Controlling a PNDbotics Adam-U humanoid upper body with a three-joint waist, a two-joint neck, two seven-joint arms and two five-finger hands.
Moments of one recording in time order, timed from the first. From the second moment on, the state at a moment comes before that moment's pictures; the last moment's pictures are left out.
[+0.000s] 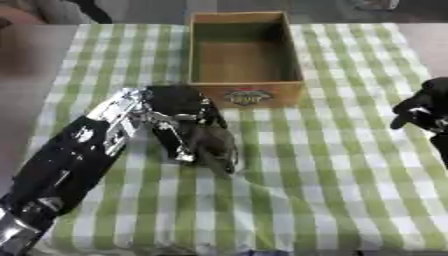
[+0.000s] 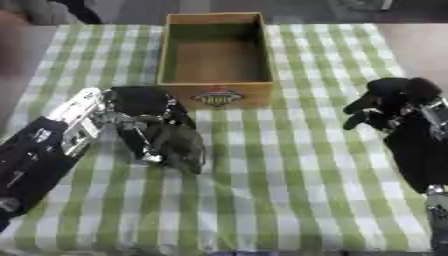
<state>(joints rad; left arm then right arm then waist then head) -0.64 0.47 -0.34 -1.30 -0.91 -0.68 -0.43 -0.25 -0.29 0.13 -1.88 -0.45 -0.05 0.27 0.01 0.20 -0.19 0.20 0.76</state>
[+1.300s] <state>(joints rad) -0.63 0.49 -0.23 -1.38 -0.54 -0.58 -0.53 -0.25 -0.29 0.13 -1.88 -0.45 -0.05 0.27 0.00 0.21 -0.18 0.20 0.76</state>
